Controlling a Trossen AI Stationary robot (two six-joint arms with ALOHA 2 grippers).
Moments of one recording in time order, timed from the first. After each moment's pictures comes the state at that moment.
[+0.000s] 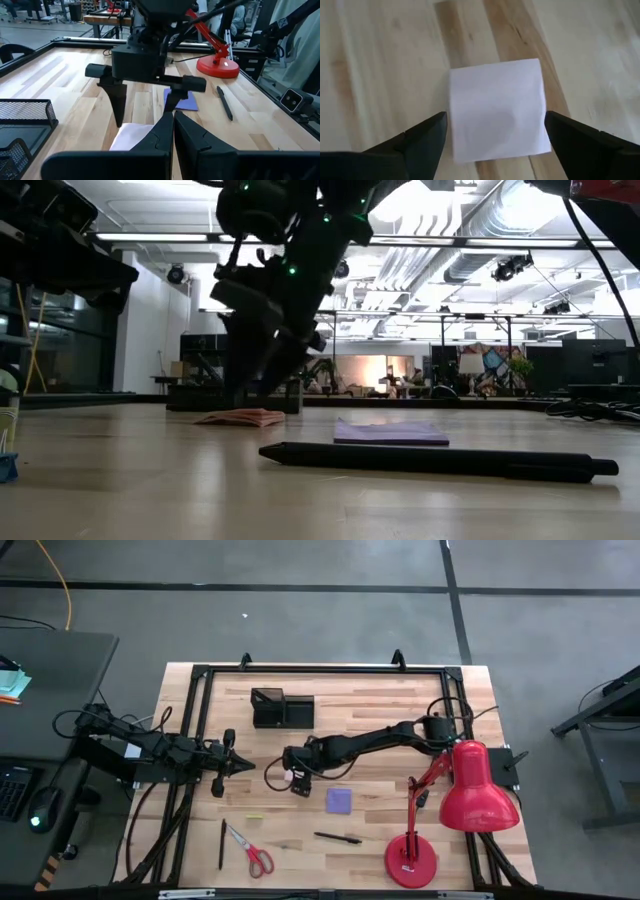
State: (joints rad) left arm -0.25 0.23 0.02 0.02 -0.27 -0.12; right arm 0.08 2.28 1.82 -0.63 0.12 0.31
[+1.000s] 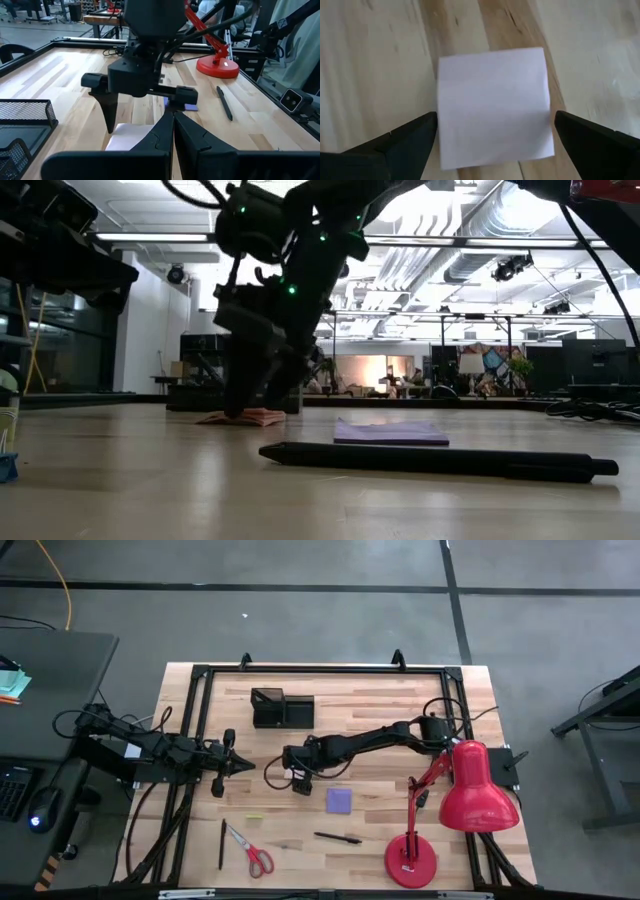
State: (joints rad) left arm -0.25 0.22 0.02 0.02 -0.27 -0.12; right arm 0.07 2.32 1.82 -0.62 0.11 0.27
